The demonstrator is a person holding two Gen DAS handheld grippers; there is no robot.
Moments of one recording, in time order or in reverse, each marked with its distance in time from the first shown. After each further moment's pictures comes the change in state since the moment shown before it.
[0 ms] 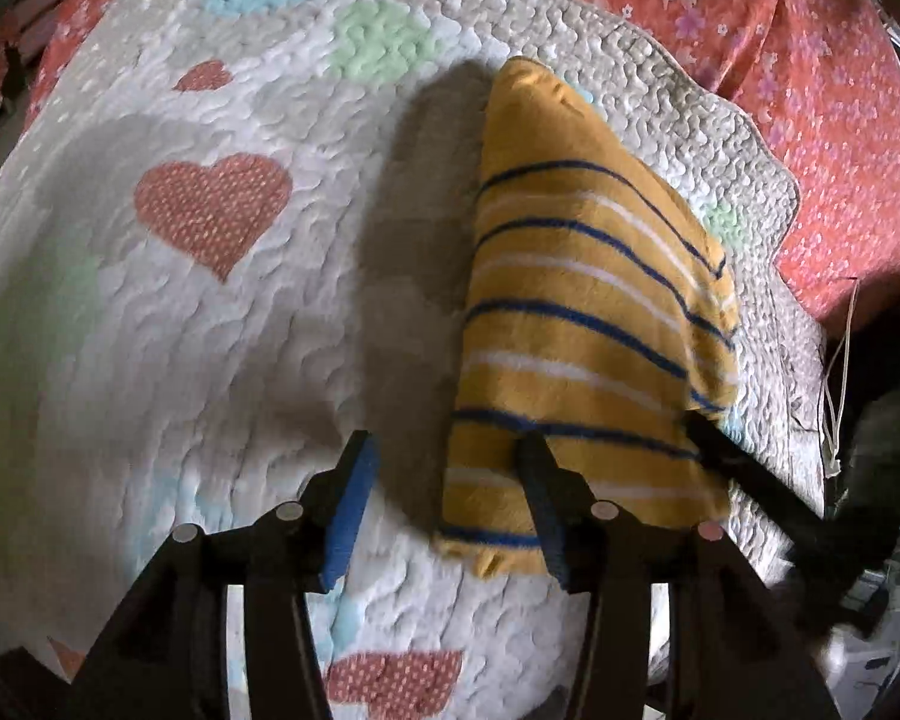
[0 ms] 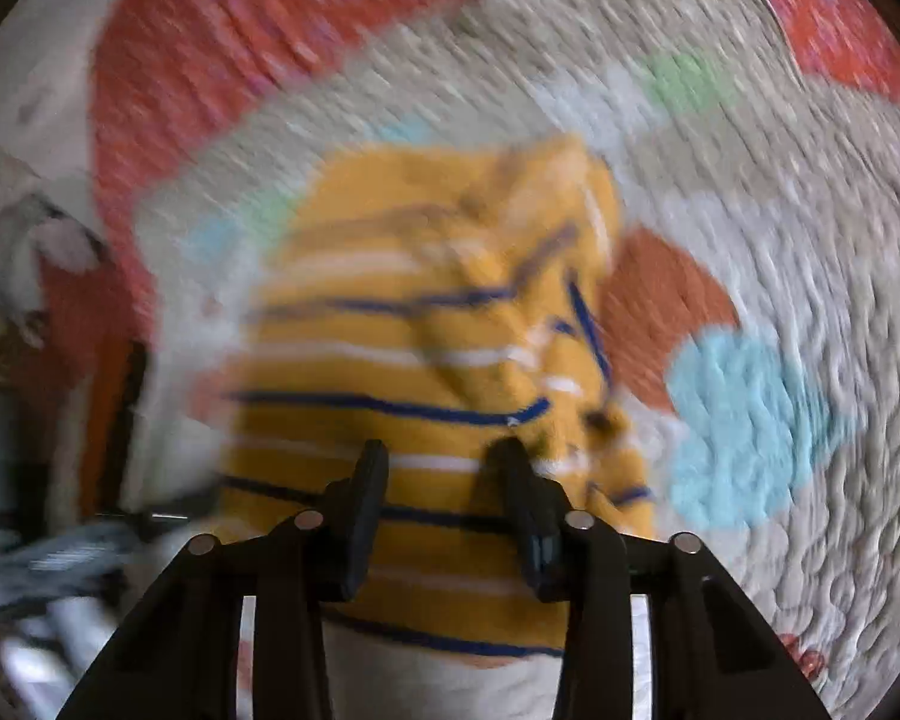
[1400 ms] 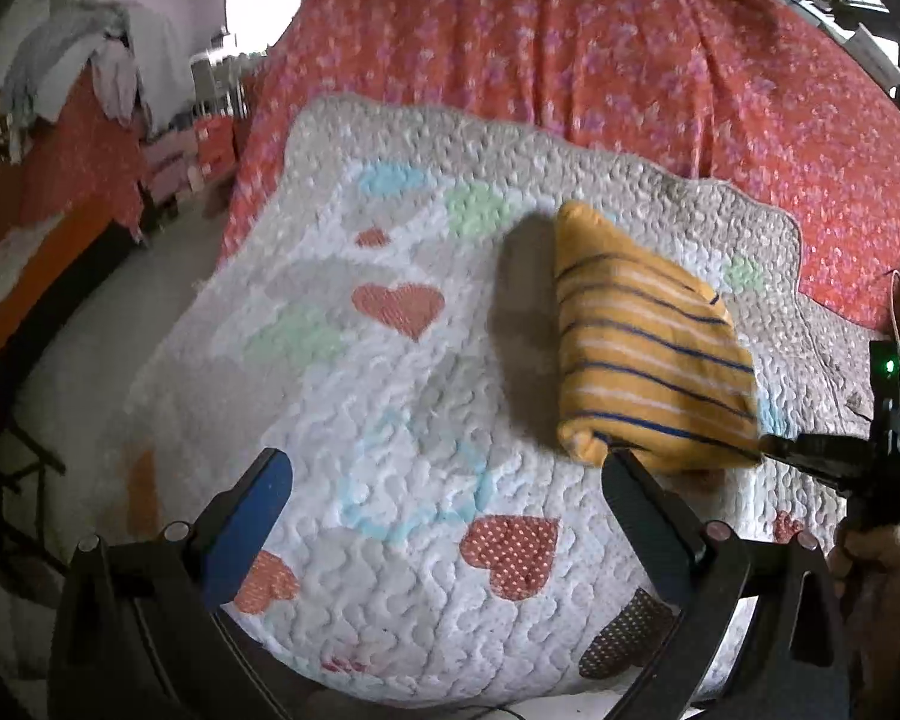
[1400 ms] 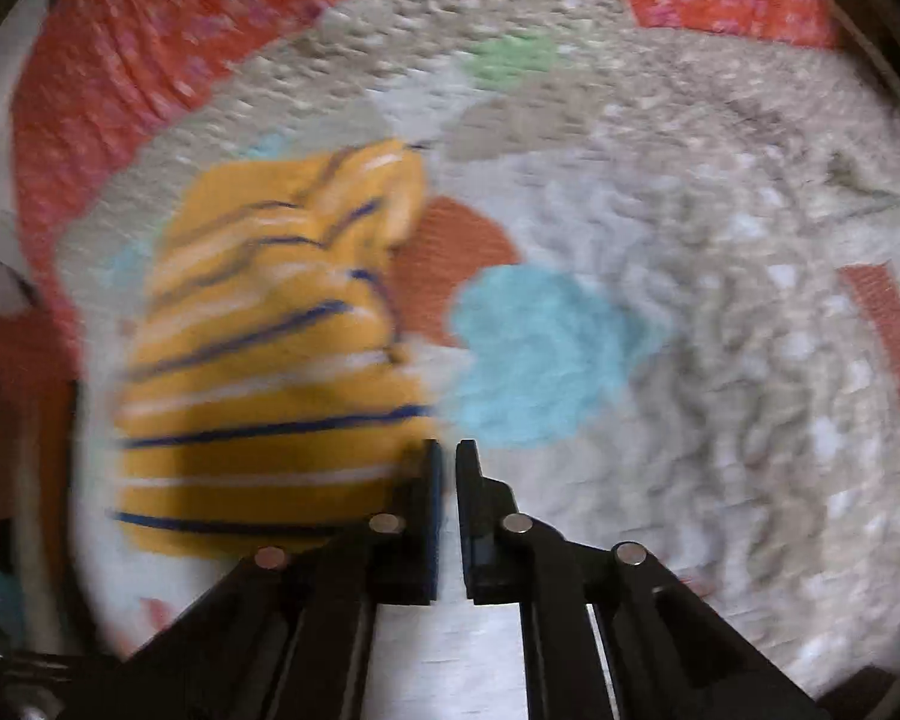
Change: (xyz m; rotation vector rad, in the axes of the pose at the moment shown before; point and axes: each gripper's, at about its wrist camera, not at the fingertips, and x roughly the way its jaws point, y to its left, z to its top) left arm -0.122 -0.022 -0.110 0.095 -0.410 0.316; right arm -0.040 -0.056 -0.018 0.086 0.003 -0.216
